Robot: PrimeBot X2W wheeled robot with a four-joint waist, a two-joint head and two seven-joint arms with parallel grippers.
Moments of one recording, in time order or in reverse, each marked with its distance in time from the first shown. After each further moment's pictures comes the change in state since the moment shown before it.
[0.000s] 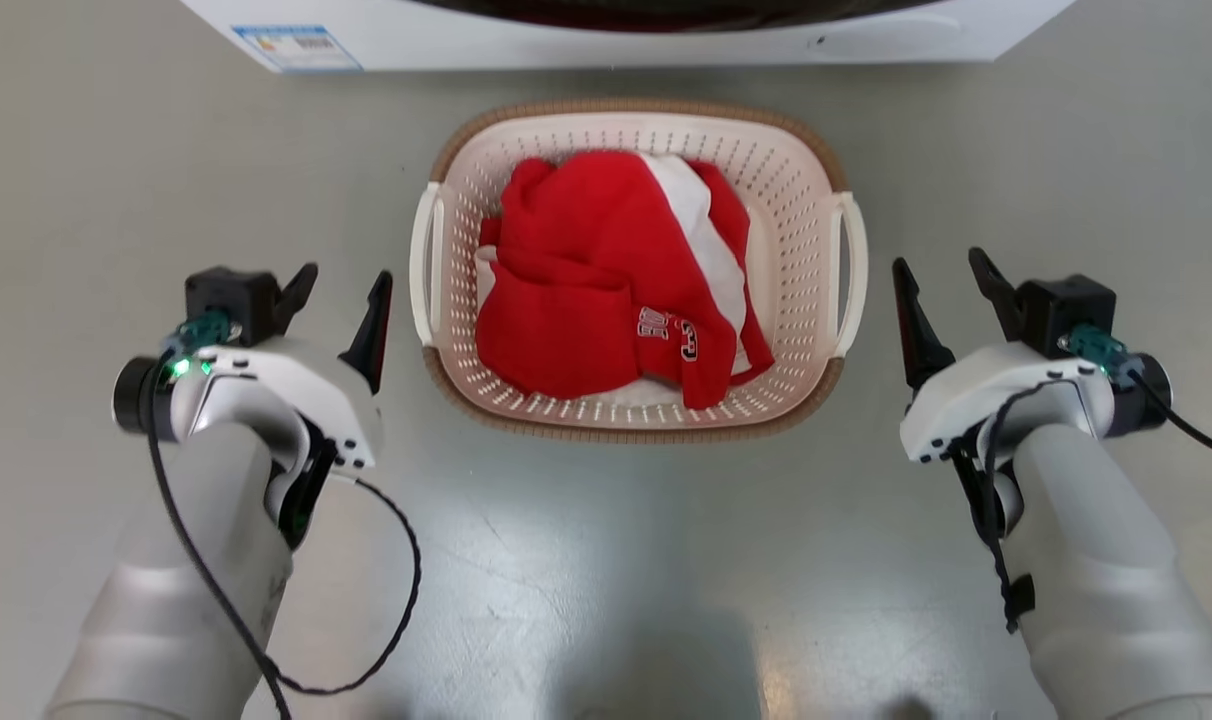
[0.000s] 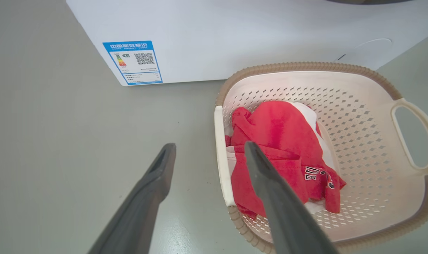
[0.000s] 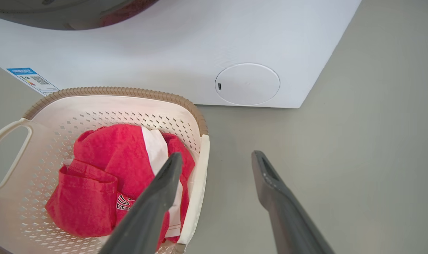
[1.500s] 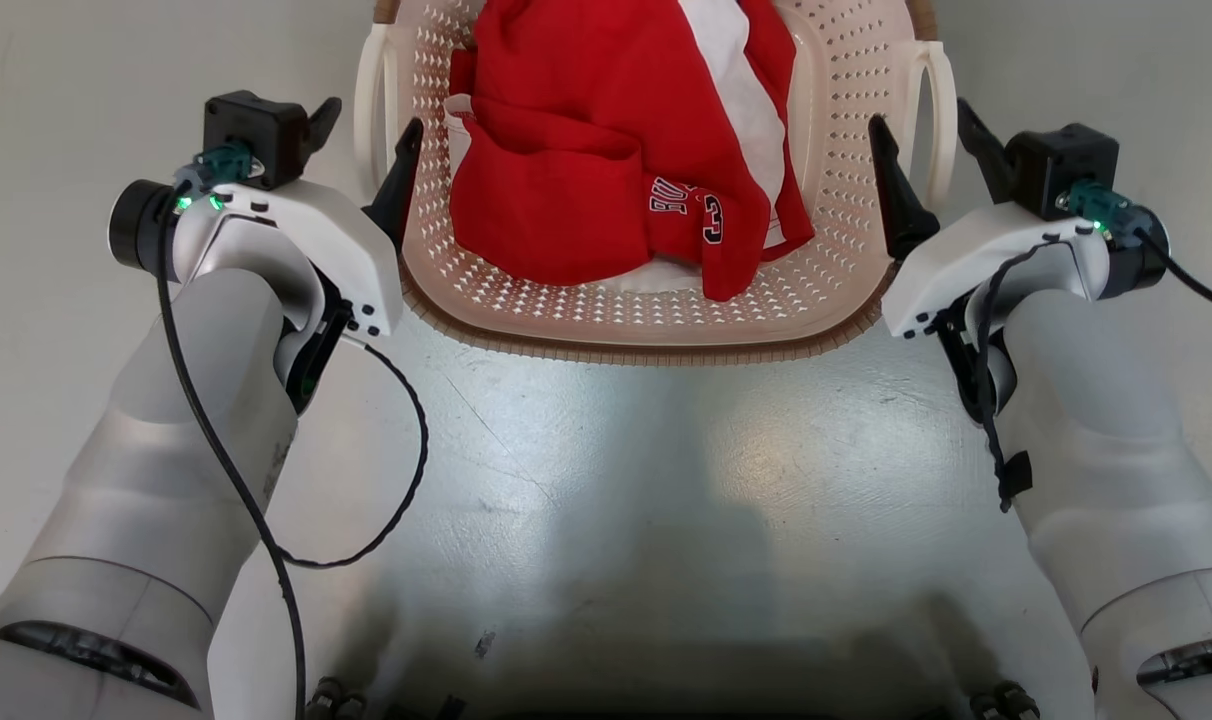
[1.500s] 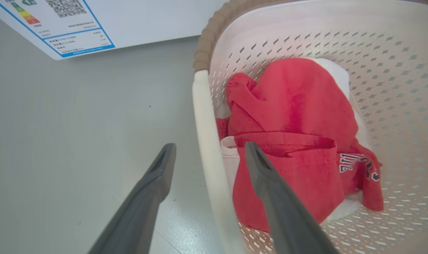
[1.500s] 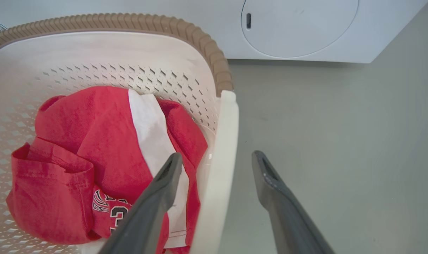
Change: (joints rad) left arm -0.307 -0.006 -0.272 0.133 -0.131 0.000 -0.025; right arm -0.260 -0.012 0.145 0.131 0.091 0.000 -0.026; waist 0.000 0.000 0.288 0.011
